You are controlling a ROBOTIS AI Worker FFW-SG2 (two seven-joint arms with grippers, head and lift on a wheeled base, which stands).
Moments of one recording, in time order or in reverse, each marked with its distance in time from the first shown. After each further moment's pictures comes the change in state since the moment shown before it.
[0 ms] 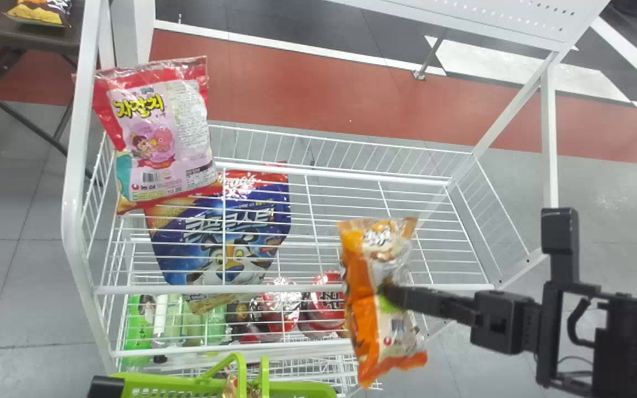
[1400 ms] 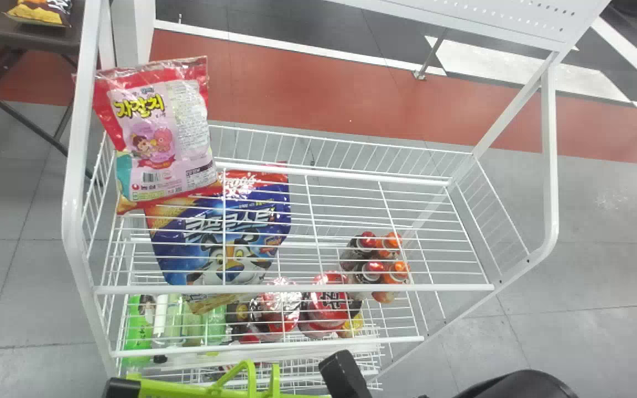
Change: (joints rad) left arm -0.002 -0.003 -0.035 -0.009 -0.017 0.003 0.028; right arm 0.091 -0.047 0.691 0.273 0.204 0.008 -0.016
